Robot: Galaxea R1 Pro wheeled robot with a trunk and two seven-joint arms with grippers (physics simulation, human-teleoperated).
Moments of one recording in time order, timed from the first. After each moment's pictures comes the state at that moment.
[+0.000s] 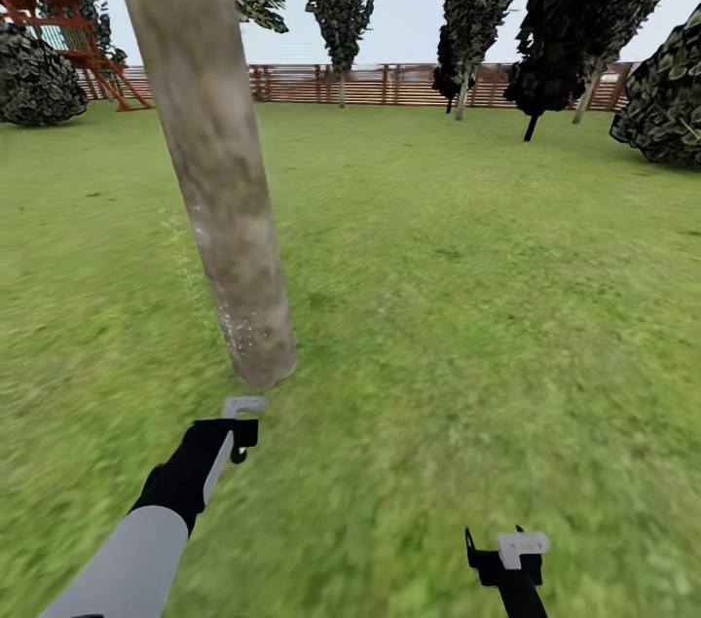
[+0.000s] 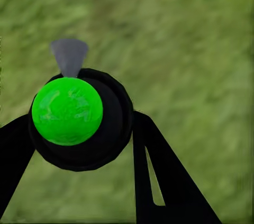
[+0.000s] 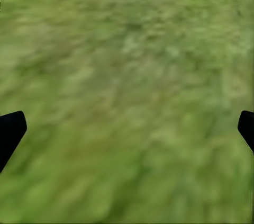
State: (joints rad) left arm -0.68 -0.06 0.14 -0.72 -0.13 0.57 0.03; right arm -0.43 -0.04 -0.11 -0.13 0.24 -0.65 -0.16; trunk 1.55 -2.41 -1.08
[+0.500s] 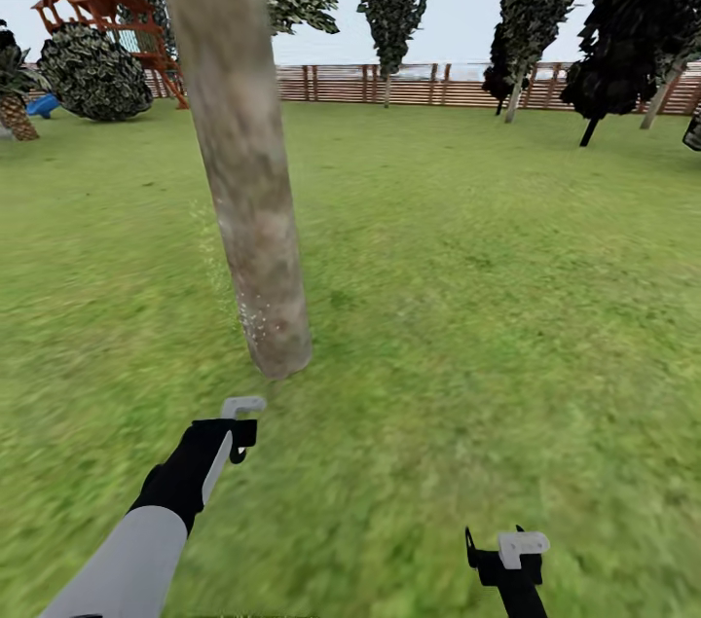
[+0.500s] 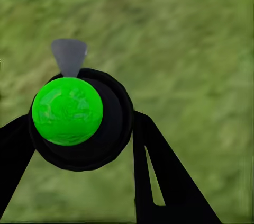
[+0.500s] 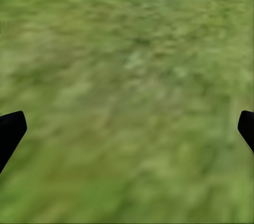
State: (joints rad) left arm -0.68 -0.05 0.14 -0.72 -0.13 0.57 0.03; right arm -0.43 -0.04 -0.11 -0.13 0.24 -0.66 -0.16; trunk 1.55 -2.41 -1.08
